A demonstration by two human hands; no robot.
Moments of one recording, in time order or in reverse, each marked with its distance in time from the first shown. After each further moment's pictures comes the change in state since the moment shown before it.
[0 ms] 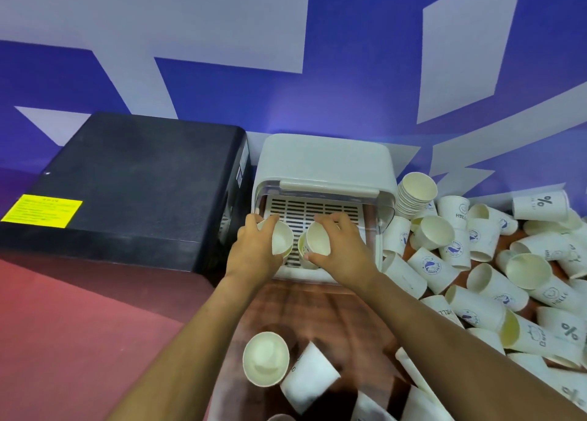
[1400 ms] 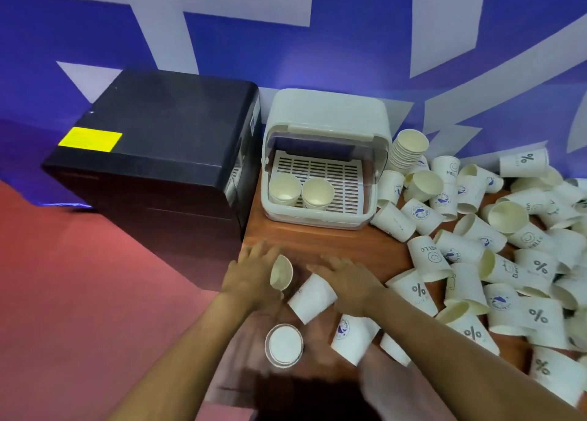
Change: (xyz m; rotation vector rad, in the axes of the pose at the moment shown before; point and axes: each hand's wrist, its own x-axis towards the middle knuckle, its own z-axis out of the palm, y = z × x) left_hand -0.152 -0.023 0.030 0.218 -0.350 0.025; right_hand -0.151 0.008 0.030 -0.504 -0.609 -0.221
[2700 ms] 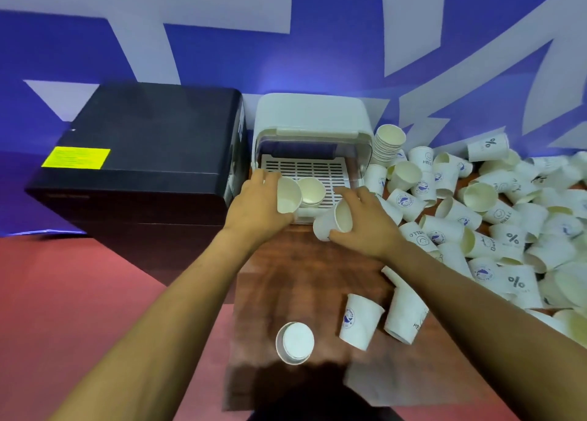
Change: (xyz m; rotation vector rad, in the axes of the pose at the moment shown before) left_hand 0.028 0.011 -0.097 -0.168 0.401 0.197; right_hand -0.017 0.008 -0.071 0.423 0.577 0.296
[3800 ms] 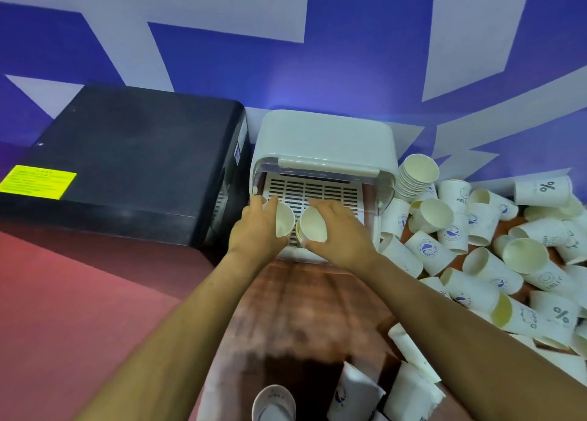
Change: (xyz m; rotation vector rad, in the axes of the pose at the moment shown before) left_hand 0.089 -0.020 0.055 0.117 -0.106 -0.235; right_hand 0.123 0.016 0.033 -0.002 -0.069 -0.146
